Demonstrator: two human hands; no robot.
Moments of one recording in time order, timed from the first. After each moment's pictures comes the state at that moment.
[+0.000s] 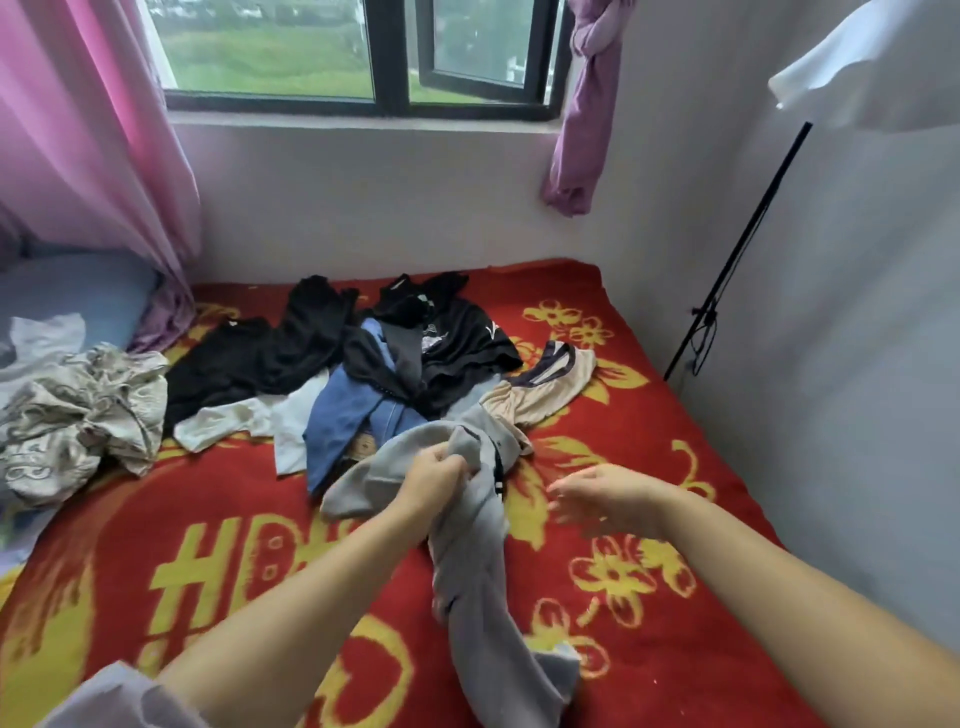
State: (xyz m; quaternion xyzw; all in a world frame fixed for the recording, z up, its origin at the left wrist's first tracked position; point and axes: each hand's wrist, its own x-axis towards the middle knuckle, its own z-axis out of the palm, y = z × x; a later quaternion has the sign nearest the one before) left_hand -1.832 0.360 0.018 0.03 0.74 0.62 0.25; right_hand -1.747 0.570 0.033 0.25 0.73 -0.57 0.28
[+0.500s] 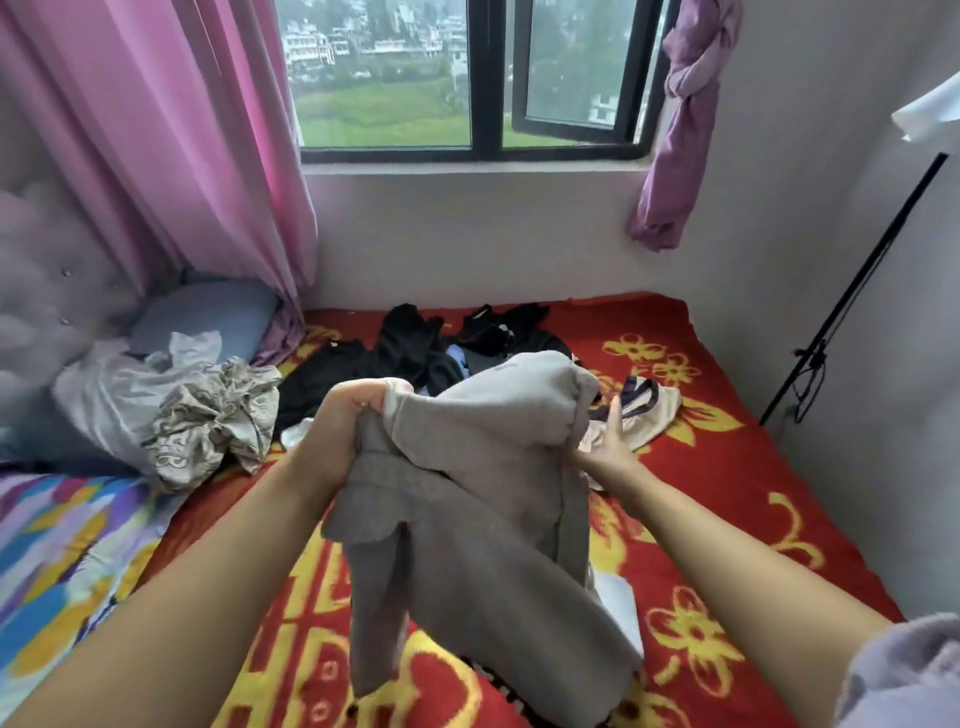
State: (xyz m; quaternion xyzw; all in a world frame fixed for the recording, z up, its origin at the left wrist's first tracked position) left_hand -1.848 0.228 0.157 0.05 0.57 0.78 0.25; right_hand -1.845 0.511 0.012 0.19 0.81 -0.56 0.02
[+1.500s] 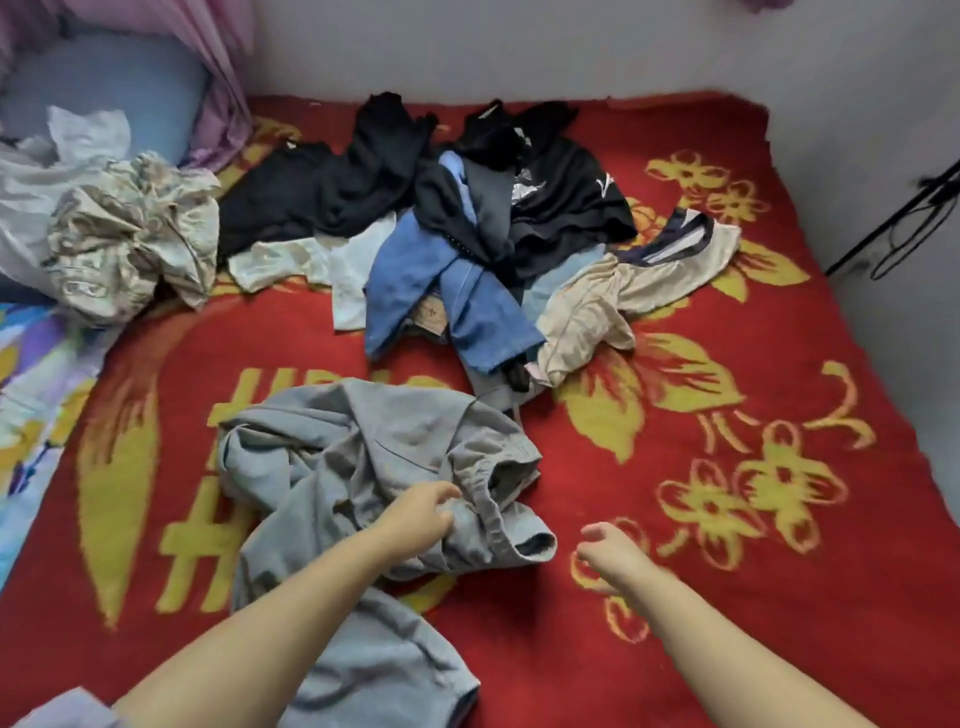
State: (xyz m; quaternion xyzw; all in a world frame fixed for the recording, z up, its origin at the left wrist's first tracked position) left_hand -1.827 0.250 -0.208 0.10 0.88 0.26 0.38; right_hand -1.734 0.483 -0.224 0.44 0.69 -0.47 0.32
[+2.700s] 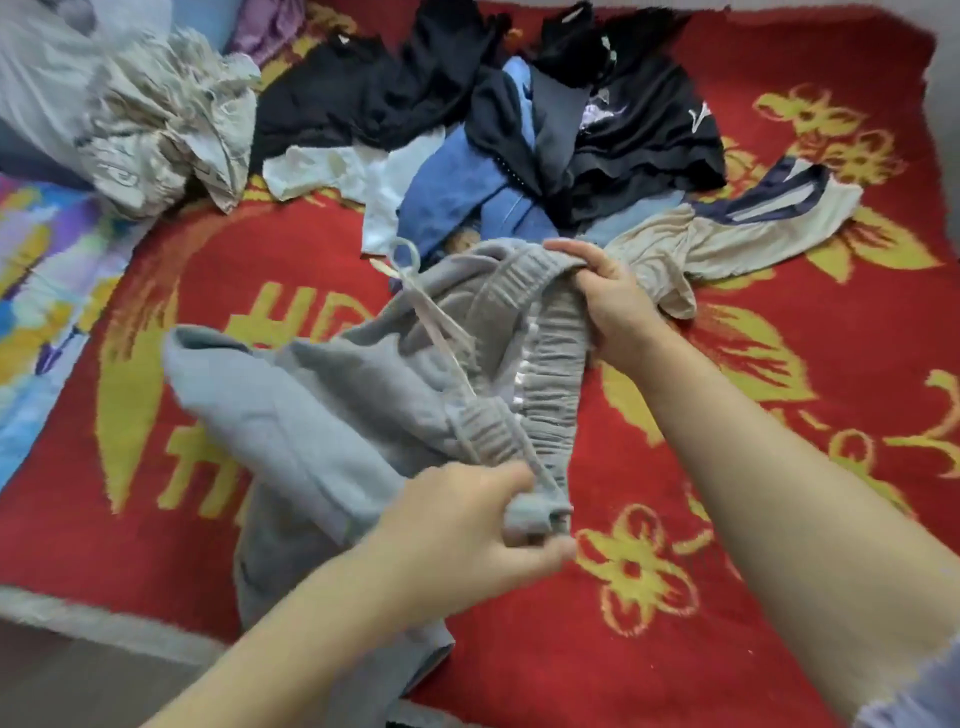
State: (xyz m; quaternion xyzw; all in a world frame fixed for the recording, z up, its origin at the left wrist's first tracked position) left_hand -1.766 0.303 -0.076 0.19 0.92 0.28 0.20; right_hand -1.930 0.483 -0.147 0.13 0.67 -0.72 0.11
